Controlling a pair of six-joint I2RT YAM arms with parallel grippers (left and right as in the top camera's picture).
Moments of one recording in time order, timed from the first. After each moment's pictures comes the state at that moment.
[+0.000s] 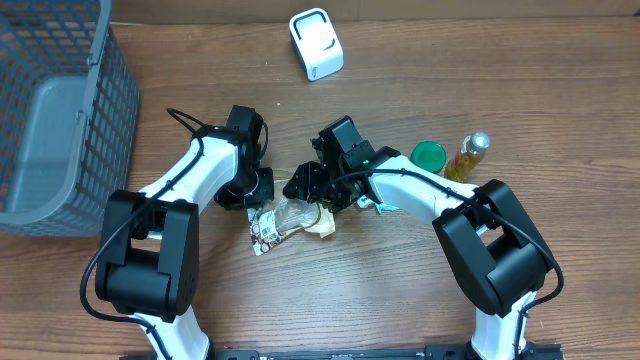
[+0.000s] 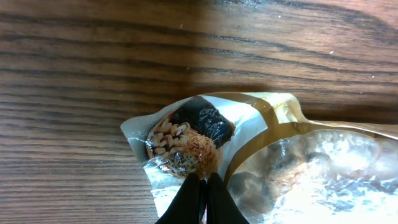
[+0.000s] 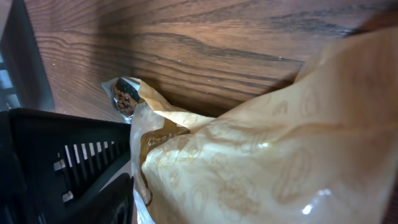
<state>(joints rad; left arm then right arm) -0.23 1.91 1.20 -0.87 0.09 -0.31 0.60 2.01 1.22 -0.30 -0.53 0.75</state>
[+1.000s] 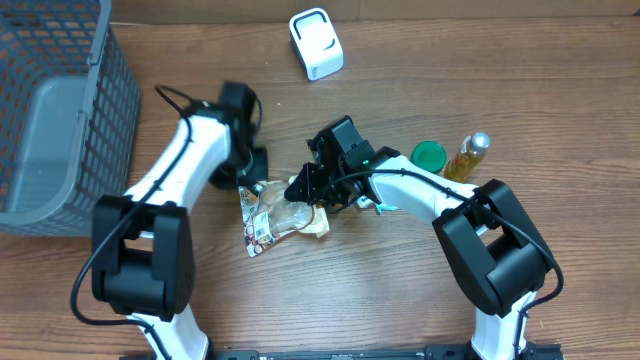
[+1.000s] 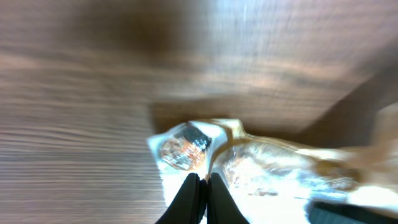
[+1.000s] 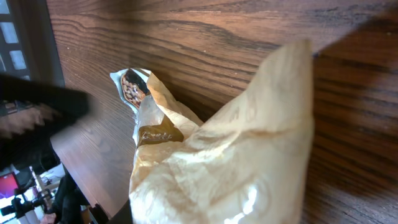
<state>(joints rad) -0.18 1.91 1.43 -1.05 0.07 -0.28 0.60 2.01 1.22 -0.28 -0.58 0.70</state>
